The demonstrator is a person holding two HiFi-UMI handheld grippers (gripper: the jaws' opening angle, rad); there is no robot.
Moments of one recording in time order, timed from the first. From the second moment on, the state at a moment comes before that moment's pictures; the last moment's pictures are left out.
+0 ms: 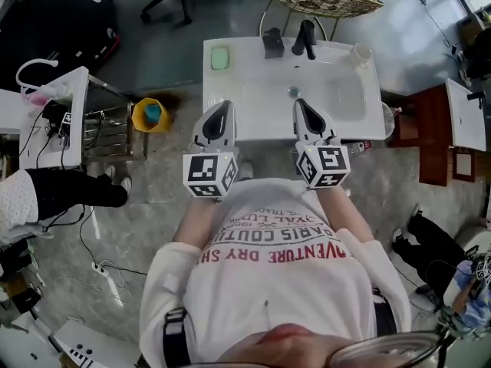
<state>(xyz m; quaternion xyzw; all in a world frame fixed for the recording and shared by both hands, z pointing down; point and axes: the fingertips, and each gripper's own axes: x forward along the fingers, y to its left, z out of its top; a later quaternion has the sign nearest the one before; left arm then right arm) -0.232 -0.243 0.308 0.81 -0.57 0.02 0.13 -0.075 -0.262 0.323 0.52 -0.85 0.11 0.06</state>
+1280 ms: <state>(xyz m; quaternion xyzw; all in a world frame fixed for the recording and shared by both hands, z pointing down) -0.227 -0.413 0.447 0.78 -0.58 0.08 0.21 -0.113 -0.521 0.520 0.56 -0.81 0.12 0.15</state>
